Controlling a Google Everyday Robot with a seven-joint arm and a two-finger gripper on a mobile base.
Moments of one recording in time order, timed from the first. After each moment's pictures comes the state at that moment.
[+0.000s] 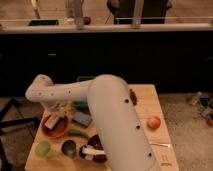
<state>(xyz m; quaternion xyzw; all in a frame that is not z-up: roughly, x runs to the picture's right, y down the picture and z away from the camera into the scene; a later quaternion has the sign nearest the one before) -0.287 0.136 0.847 -0.26 -0.13 -0.48 0.82</state>
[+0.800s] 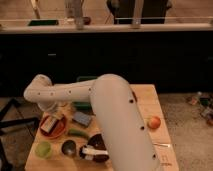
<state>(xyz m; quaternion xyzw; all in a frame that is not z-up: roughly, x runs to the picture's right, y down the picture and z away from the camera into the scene) -0.280 0.151 0.828 -0.27 -0.18 -0.50 0.80</state>
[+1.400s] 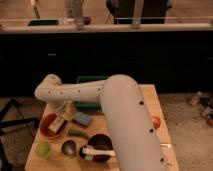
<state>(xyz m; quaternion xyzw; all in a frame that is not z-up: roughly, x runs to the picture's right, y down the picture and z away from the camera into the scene) -0.247 0.153 0.838 -0.29 -0.17 -0.48 0.81</state>
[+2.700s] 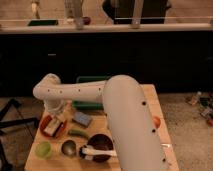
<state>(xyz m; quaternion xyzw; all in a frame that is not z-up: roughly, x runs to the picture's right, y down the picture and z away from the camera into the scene) -0.263 0.163 0.820 -0.29 -0.23 -0.50 0.78</state>
